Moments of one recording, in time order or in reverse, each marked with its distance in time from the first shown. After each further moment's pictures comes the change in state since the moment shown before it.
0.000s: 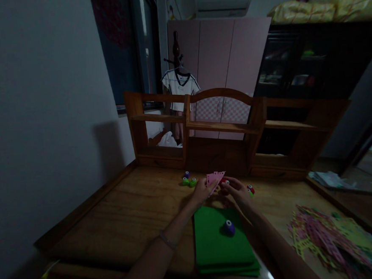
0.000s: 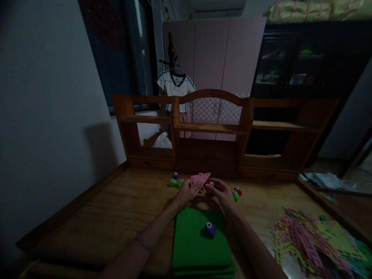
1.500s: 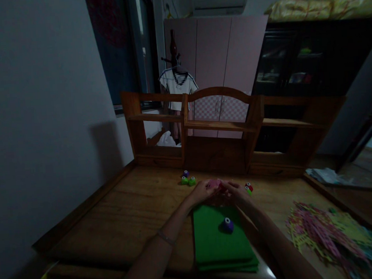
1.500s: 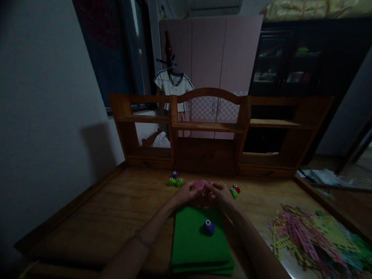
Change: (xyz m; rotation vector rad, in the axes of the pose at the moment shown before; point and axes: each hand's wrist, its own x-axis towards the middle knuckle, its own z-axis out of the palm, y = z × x) left_hand -0.005 0.012 -0.012 0.234 -0.306 0.118; right_hand 0.003 0.008 -0.003 0.233 -0.079 0.308
